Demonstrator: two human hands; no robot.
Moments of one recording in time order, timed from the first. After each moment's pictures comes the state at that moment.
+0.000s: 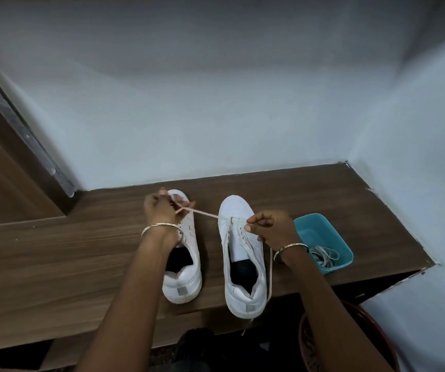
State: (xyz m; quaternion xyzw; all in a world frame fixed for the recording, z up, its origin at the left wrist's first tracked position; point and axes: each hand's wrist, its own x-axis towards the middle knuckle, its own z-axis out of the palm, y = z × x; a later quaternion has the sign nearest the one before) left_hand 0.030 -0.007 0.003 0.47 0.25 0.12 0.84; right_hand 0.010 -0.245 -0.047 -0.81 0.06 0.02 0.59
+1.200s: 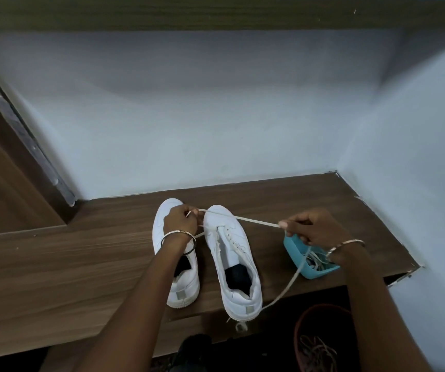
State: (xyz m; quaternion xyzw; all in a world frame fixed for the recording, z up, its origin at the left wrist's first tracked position) left_hand 0.026 -0.025 -0.007 0.87 0.15 0.03 0.47; right_hand -0.029 -0.315 0.044 -0.84 0.03 0.08 0.54
